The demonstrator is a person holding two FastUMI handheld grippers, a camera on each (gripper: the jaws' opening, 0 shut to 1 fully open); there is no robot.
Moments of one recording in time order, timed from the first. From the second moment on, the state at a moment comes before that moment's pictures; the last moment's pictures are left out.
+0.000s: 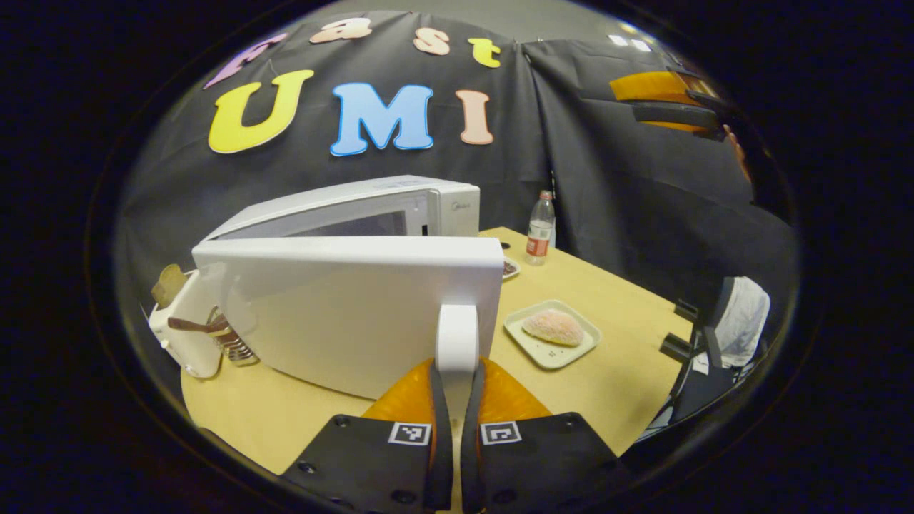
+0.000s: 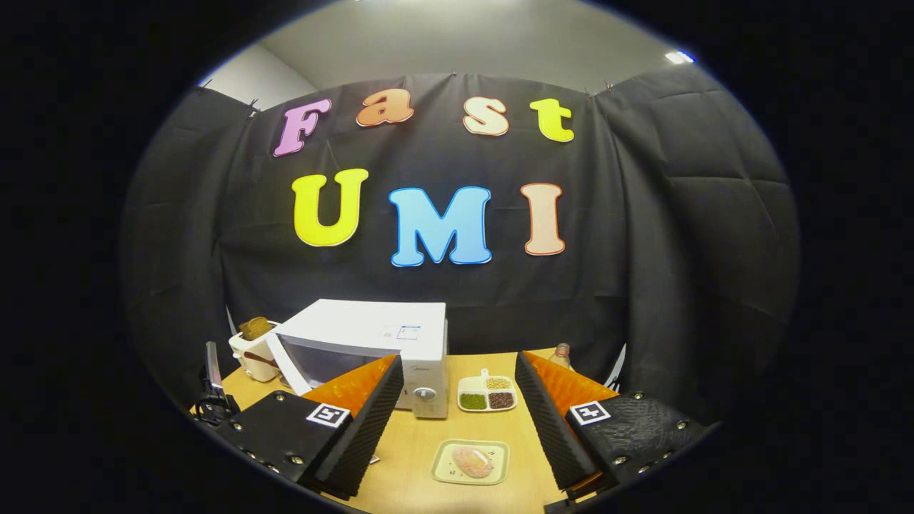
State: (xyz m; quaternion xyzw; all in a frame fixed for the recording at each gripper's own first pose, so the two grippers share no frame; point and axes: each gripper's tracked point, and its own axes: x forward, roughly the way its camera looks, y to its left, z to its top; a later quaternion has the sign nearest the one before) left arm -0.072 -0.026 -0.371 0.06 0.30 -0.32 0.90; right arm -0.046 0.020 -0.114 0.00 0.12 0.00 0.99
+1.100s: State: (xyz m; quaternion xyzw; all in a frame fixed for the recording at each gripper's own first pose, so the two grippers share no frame) left arm -0.148 0.195 -0.361 0.08 0.31 -0.26 0.91; right arm -0.054 0.029 -0.356 0.04 0.37 -0.01 0.93
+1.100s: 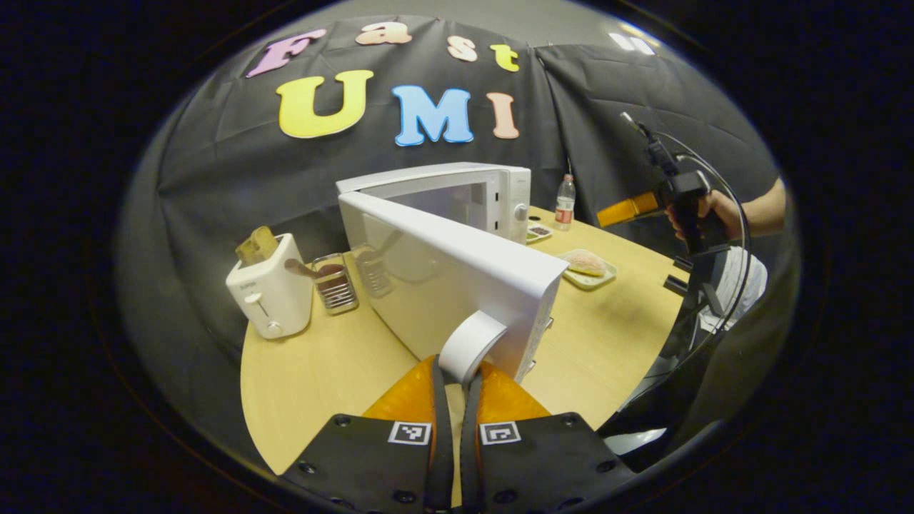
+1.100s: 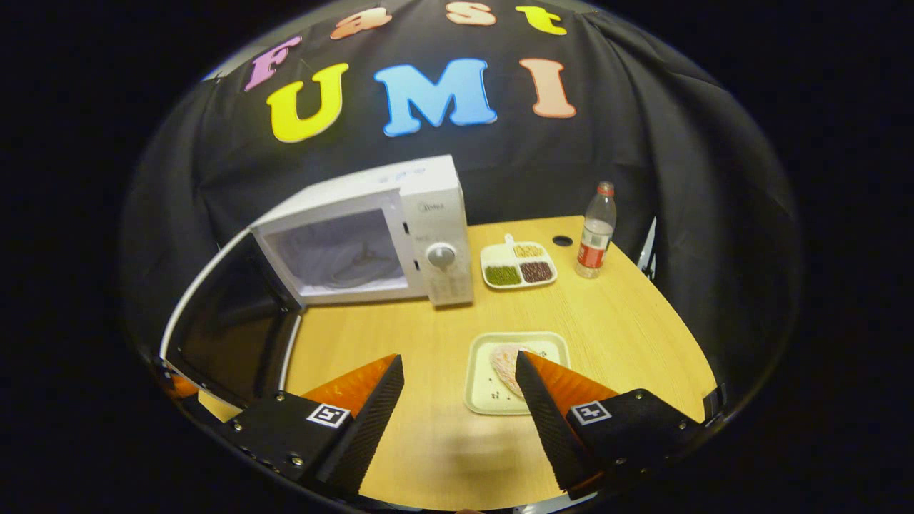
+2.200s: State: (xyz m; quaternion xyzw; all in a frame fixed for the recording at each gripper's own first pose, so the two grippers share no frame) left arm -0.194 0.238 -0.303 0.05 0.29 -0.07 0.95; right arm -0.008 -0.024 -0.497 -0.04 0.50 0.06 0.86
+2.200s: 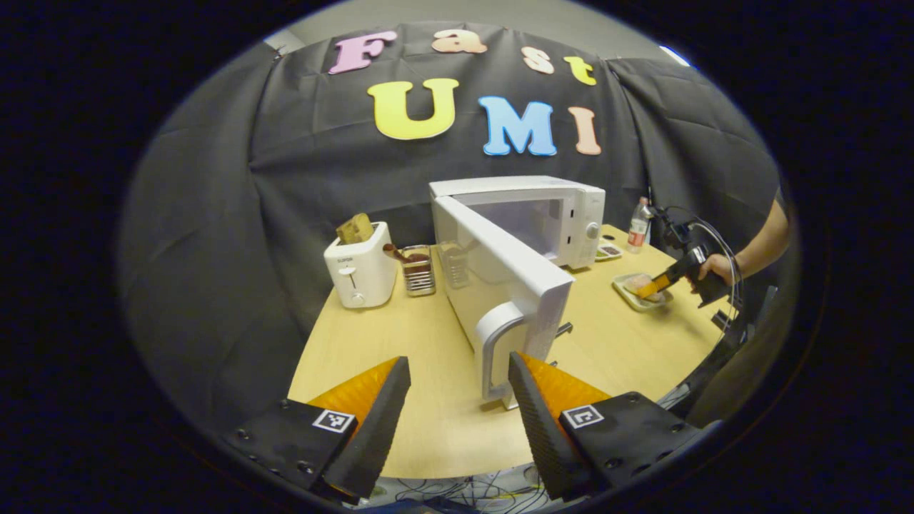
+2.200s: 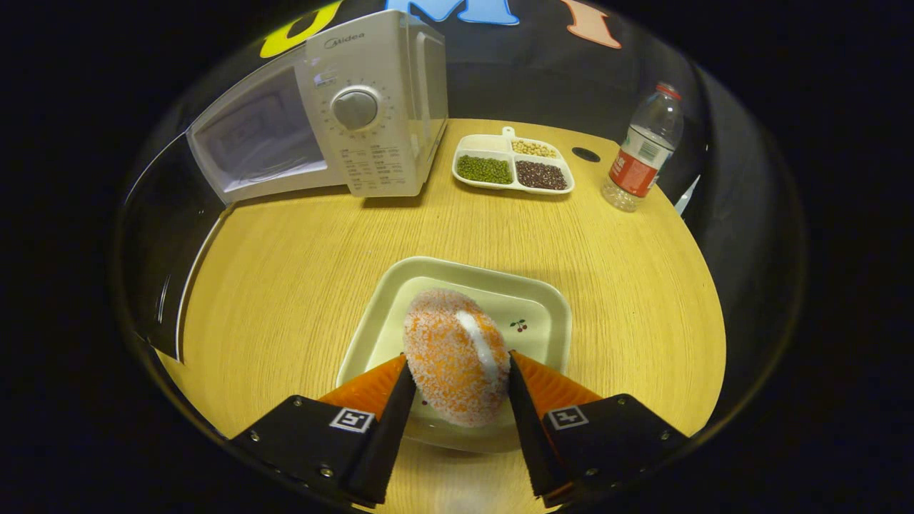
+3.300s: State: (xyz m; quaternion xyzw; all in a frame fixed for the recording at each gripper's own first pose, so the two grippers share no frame) left arm -0.135 0.154 -0.093 -0.02 0.08 0.00 1.00; right arm 0.045 0.116 -0.324 -0.44 0.17 0.19 0.86
